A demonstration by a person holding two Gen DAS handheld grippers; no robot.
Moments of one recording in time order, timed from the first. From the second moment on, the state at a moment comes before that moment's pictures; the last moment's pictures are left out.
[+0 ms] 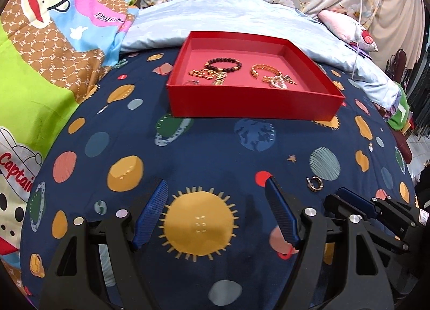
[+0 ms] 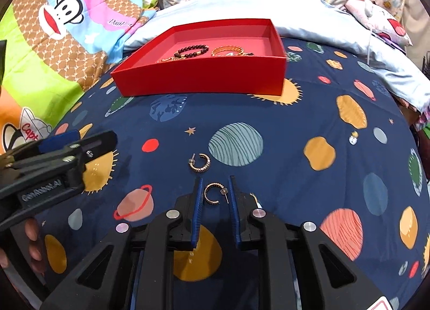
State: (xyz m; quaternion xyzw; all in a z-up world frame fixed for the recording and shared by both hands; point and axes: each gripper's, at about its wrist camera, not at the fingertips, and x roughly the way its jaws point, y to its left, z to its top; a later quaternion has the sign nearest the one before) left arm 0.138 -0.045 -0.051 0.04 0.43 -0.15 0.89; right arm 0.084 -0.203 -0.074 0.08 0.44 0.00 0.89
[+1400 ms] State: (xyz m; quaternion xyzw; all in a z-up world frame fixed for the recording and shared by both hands) left arm 0.129 -0.130 -0.076 0.07 0.44 -0.22 0.87; right arm 0.049 -0.251 -0.061 0.14 0.43 -0.04 0.89
